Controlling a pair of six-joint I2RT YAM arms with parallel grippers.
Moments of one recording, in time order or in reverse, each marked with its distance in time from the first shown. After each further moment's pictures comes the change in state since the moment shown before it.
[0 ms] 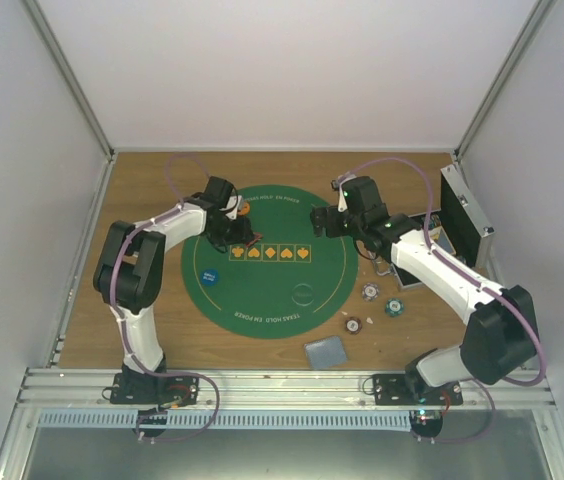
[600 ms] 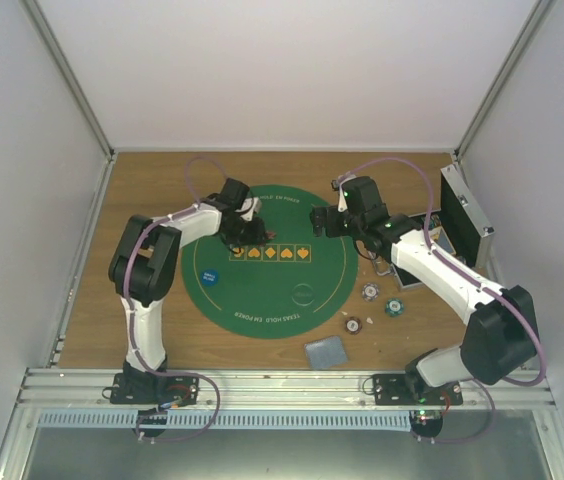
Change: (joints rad) left arm -0.052 0.099 0.045 0.055 0.047 0.003; right arm 0.000 -0.003 0.000 -0.001 -0.008 0.010
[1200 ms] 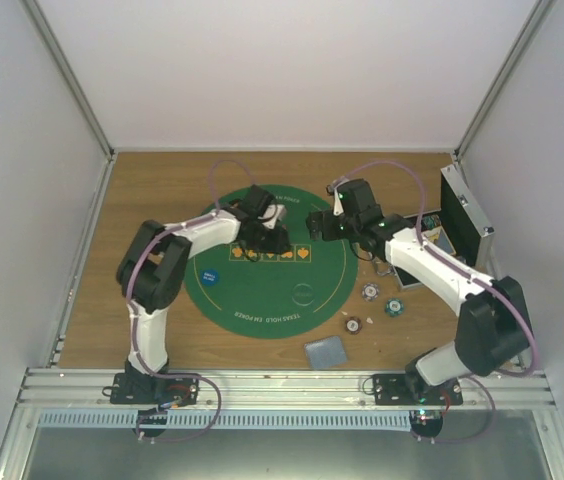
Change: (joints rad) left arm -0.193 0.052 0.092 0.009 0.014 -0.002; right arm 0.000 0.029 -0.014 0.011 -0.031 -0.001
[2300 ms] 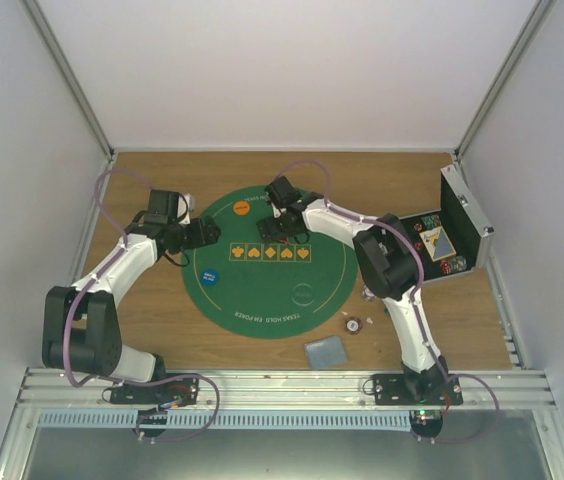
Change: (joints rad) left arm 0.449 -0.618 -0.476 0.014 -0.091 -0.014; right arm 0.133 0.789 0.624 -0.180 -0.005 -0.051
